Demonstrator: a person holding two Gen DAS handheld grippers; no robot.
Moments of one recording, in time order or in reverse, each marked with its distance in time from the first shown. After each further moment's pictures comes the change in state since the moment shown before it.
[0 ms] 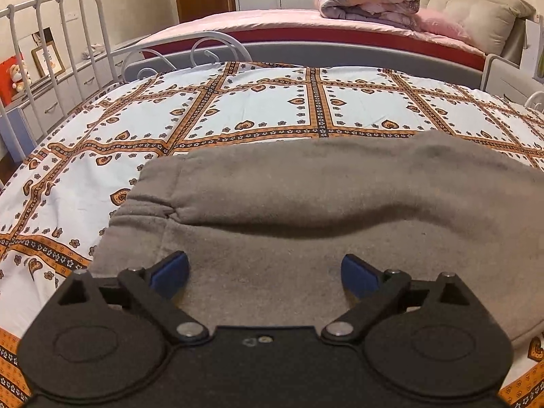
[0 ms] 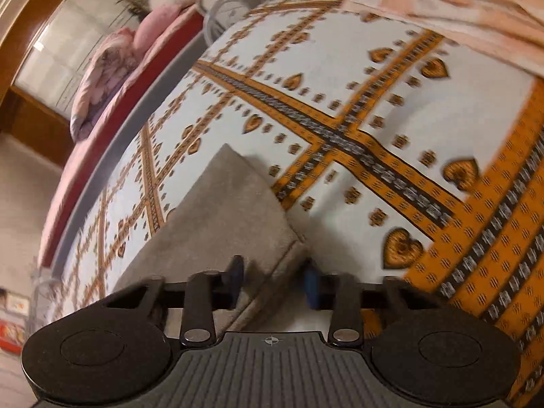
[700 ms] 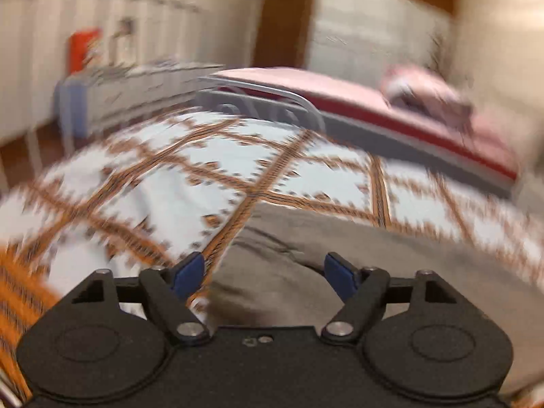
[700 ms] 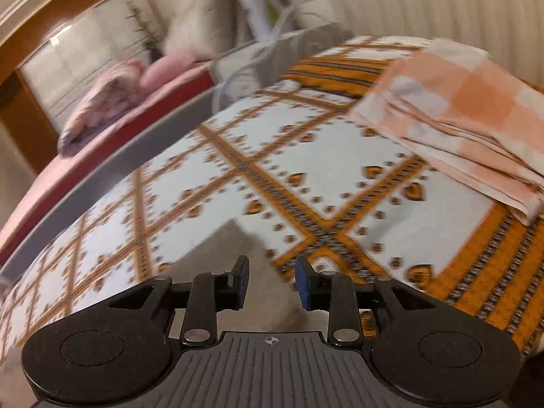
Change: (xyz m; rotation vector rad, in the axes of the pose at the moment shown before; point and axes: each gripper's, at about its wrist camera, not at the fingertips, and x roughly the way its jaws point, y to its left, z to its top) left arm -0.068 0.081 -0.023 -0.380 -0.223 0.046; right arm -0.044 0.049 -0.017 -0.190 -0.284 -0.144
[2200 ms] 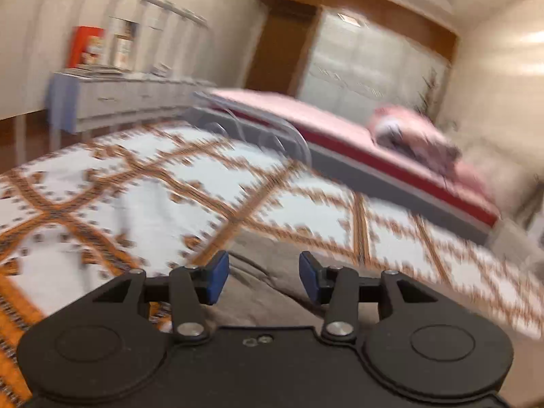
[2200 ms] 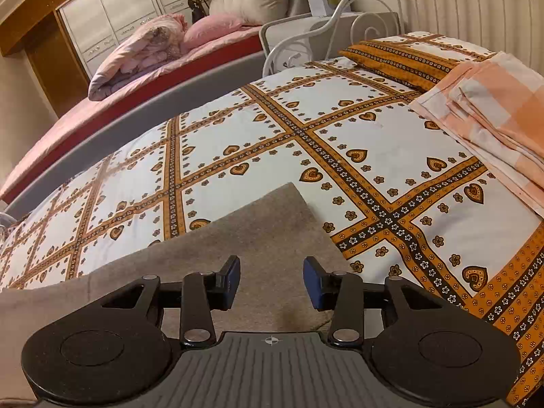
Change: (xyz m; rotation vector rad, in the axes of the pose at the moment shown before) left arm 0.018 -0.007 0.010 -0.024 -0.064 -0.106; right arm 0.029 0.040 -0.012 -0.162 0.096 0.031
